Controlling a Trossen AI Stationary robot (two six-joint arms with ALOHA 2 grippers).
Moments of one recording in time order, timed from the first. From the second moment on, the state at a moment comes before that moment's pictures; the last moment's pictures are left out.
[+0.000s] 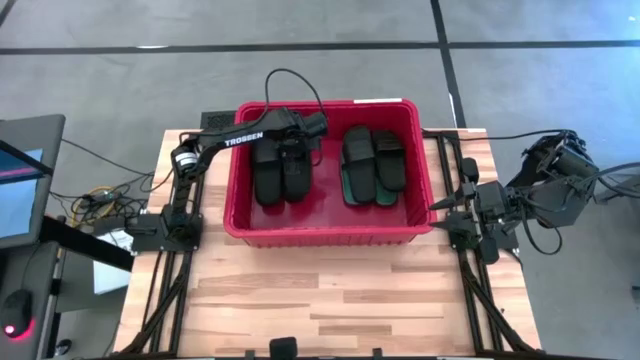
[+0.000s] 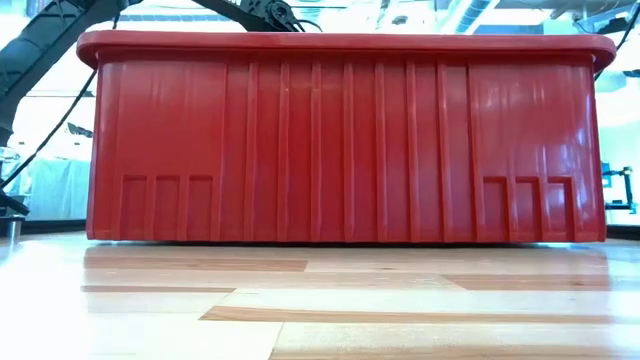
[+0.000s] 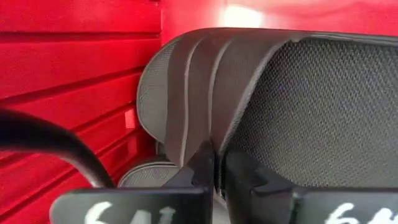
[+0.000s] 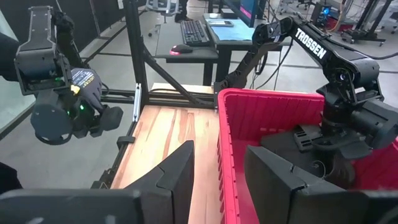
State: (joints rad) left arm 0.47 2.05 1.86 -1.25 -0.33 0.38; right arm 0.83 1.11 1.69 -1.04 0.71 0.24
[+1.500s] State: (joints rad) left arm 0.44 2.05 1.92 -1.31 -0.38 0.43; right arm 0.83 1.11 1.69 -1.04 0.71 0.24
